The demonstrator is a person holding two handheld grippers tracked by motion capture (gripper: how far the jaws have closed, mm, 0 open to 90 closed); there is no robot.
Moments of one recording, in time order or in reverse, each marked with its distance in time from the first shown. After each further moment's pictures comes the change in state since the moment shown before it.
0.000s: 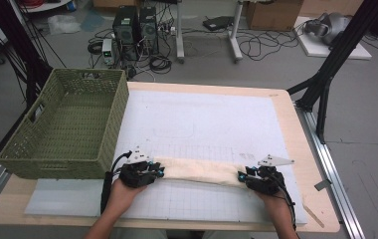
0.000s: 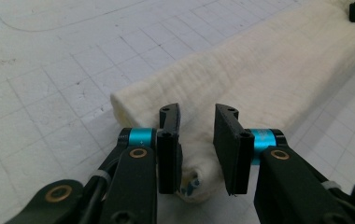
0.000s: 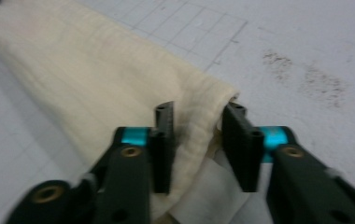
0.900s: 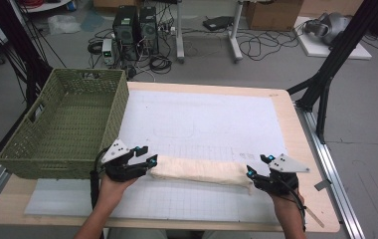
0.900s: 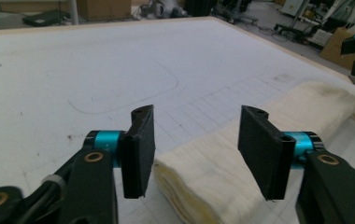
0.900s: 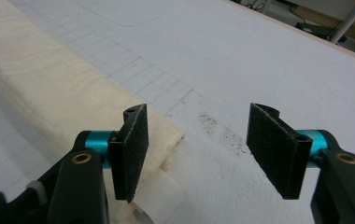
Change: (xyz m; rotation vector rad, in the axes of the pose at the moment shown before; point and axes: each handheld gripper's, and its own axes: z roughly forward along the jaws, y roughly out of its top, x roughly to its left) left arm 0.016 0.013 -0.039 -0.314 0.011 -0.024; right arm 0.012 0.013 -0.044 -0.182 -0.226 -0.217
